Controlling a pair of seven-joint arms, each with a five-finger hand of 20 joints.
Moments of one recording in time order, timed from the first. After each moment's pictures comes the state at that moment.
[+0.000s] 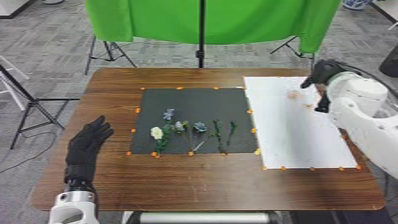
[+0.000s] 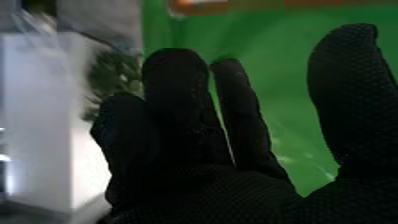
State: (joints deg) left arm 125.9 -71.2 -93.8 -117.4 59.6 14.2 15.2; right arm -60.0 -37.6 55.3 -90.7 -115.6 -15.2 39.1
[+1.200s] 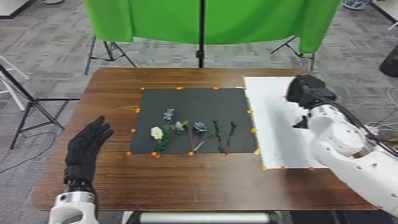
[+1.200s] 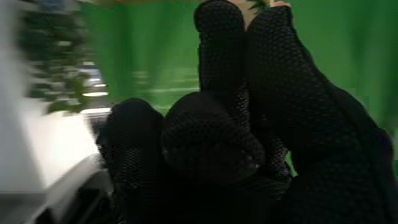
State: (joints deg) left arm 126.1 -71.5 -93.9 -117.4 59.8 14.2 15.1; right arm -66.5 -34.5 44.5 -96.2 -121.4 15.2 28.5
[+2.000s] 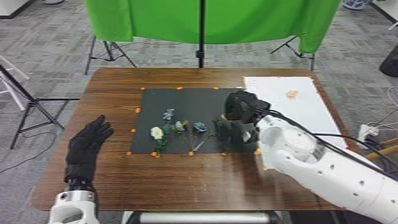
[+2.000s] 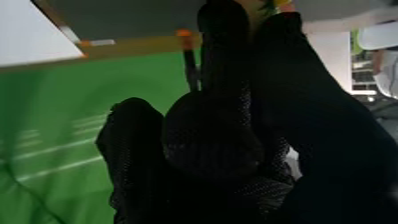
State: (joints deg) left arm 125.6 -71.2 -93.8 -117.3 59.8 13.9 15.0; right arm -57.0 -42.4 28.0 -99.1 -117.2 8.2 20.9
